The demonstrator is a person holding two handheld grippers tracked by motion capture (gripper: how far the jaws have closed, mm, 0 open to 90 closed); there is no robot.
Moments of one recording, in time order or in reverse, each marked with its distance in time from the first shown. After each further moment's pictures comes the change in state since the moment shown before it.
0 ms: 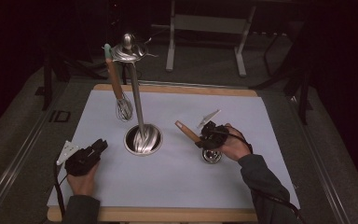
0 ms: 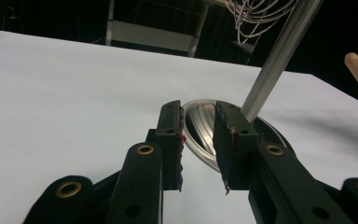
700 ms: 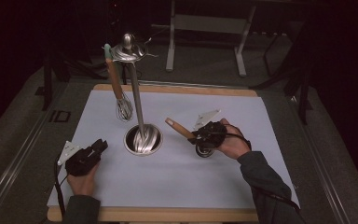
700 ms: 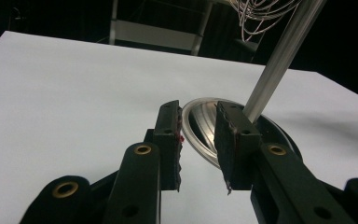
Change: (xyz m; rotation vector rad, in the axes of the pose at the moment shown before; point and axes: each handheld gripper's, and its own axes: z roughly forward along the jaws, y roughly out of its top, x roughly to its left) left arm -0.001 -0.001 0.001 0.007 0.019 0.007; right arm 0.021 0.018 -0.026 -0.164 -0.003 -0.194
